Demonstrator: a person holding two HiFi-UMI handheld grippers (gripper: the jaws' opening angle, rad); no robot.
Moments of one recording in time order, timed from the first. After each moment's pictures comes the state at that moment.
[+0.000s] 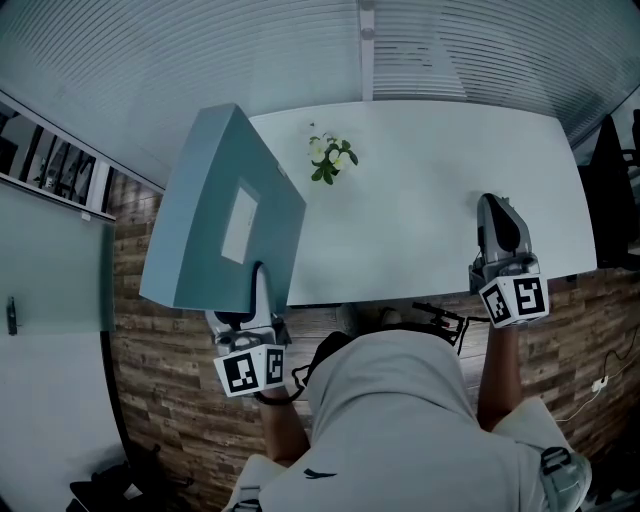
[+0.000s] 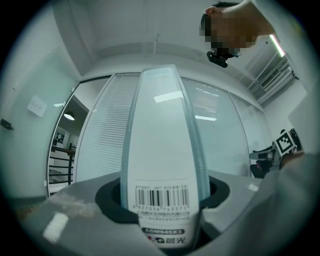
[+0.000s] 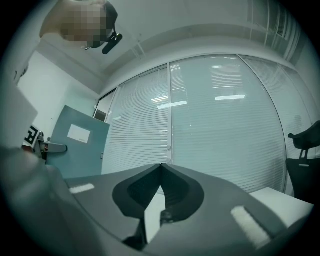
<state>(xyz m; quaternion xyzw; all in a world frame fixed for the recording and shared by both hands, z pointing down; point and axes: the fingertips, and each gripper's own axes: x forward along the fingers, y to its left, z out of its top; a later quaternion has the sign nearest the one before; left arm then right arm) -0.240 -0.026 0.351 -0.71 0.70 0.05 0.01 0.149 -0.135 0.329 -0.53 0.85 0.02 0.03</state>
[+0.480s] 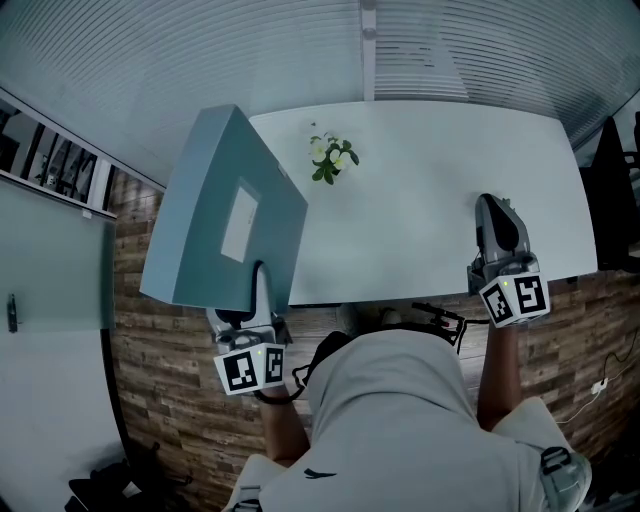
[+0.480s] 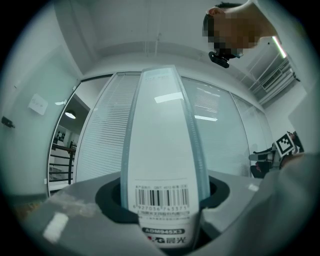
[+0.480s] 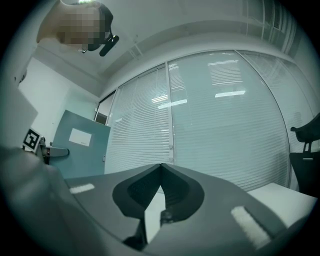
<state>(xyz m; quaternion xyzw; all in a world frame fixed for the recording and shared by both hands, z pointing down) -0.239 -0.027 0.355 -0.71 0.70 0.06 0.00 0.146 -0.138 0.333 -0.52 0.86 0.00 0.03</state>
